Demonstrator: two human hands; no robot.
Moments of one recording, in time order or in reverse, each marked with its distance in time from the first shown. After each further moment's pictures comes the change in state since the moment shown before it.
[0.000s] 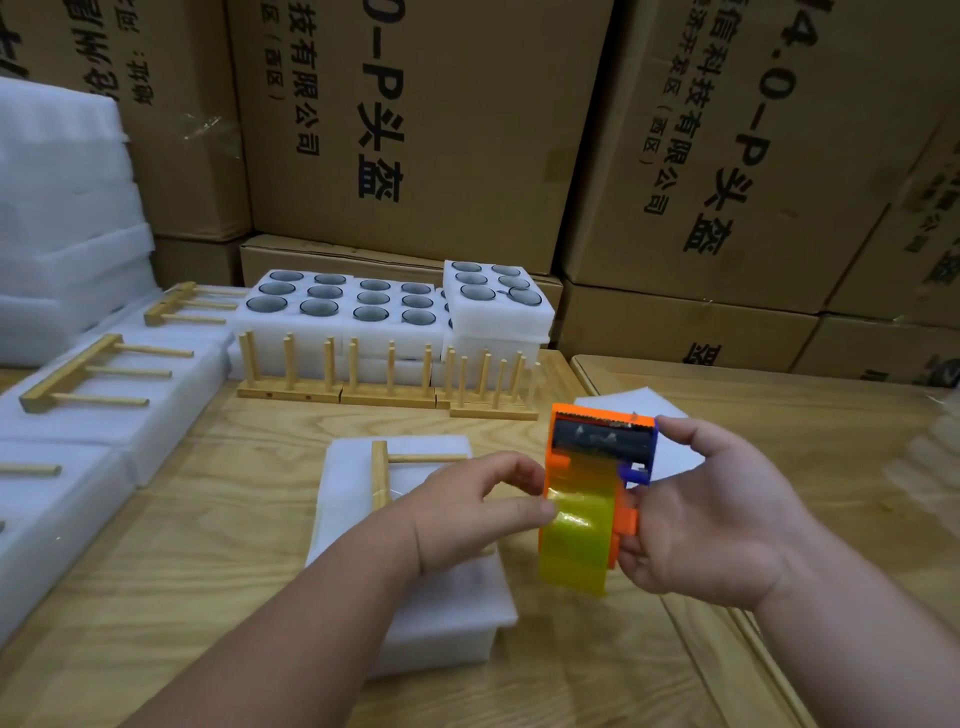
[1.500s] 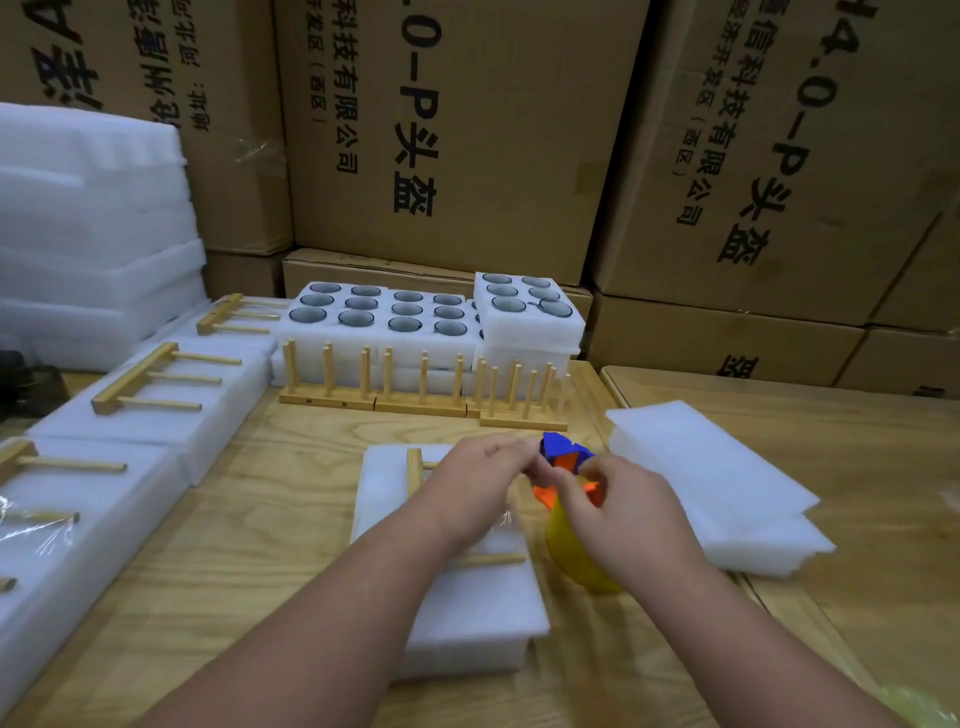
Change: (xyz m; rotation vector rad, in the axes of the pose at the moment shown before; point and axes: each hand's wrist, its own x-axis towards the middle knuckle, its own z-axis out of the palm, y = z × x) left_hand 0.004 0.006 -0.008 -0.180 0.312 -0.048; right_hand 0.092 0.040 0.009 -1.480 0.807 -0.916
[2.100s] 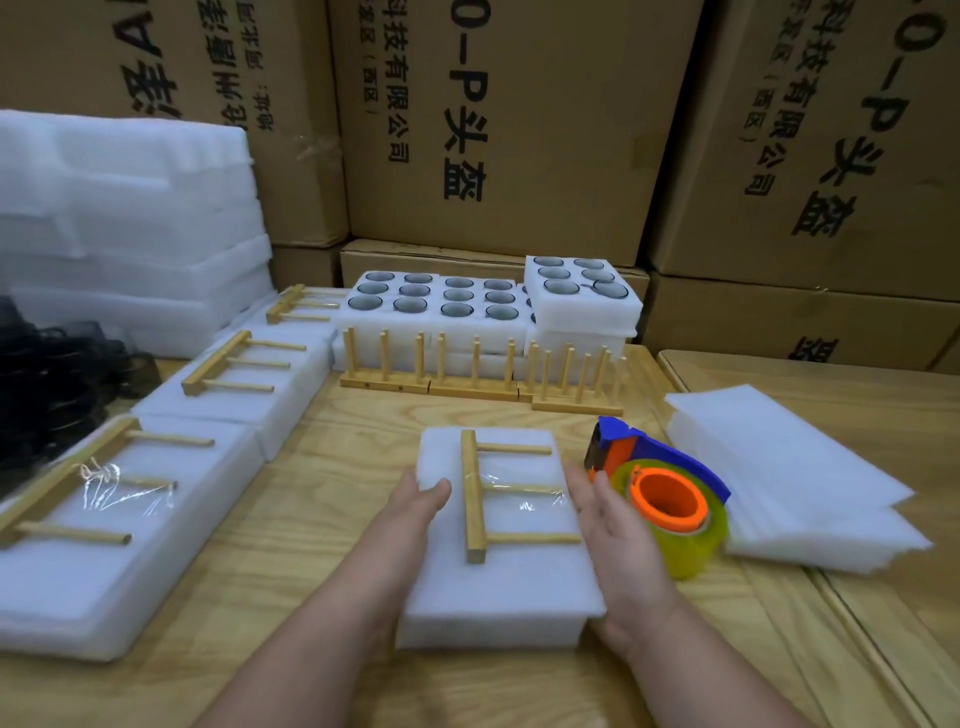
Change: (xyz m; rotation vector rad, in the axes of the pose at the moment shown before) left_hand -0.069 -0.073 -0.054 -0.429 0.353 -0.401; right_hand -0.046 -0.046 0.047 1.762 -0.641 0.473
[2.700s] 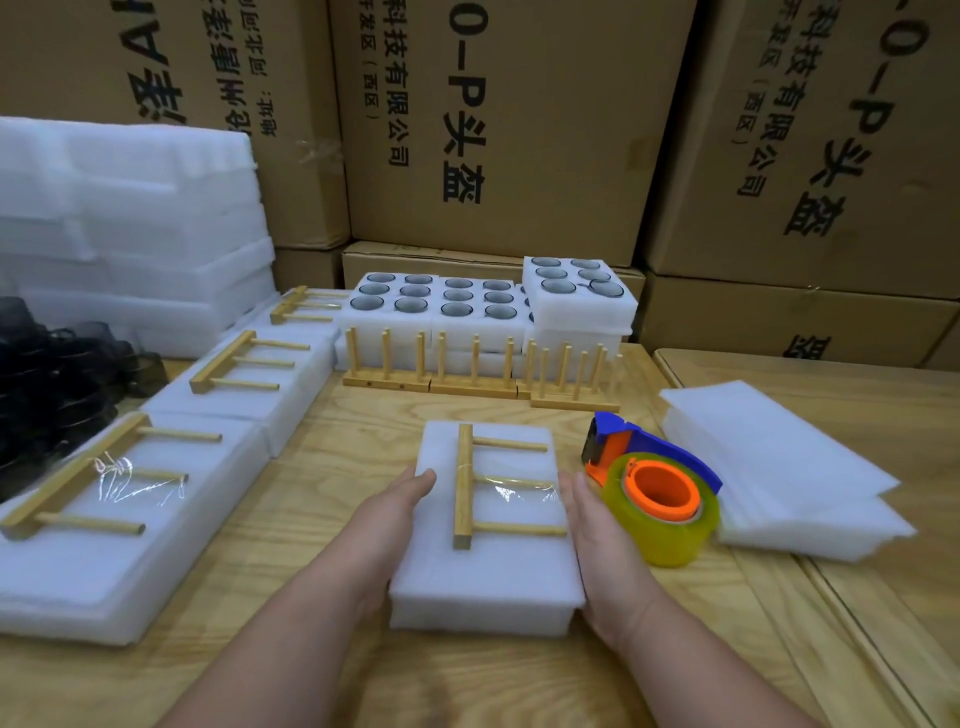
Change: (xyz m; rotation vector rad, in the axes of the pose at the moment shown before) left_hand 0.001 0.006 -0.014 0.023 0.036 -0.113; right_hand 0.001 0.013 0.001 -0.165 0.169 0.014
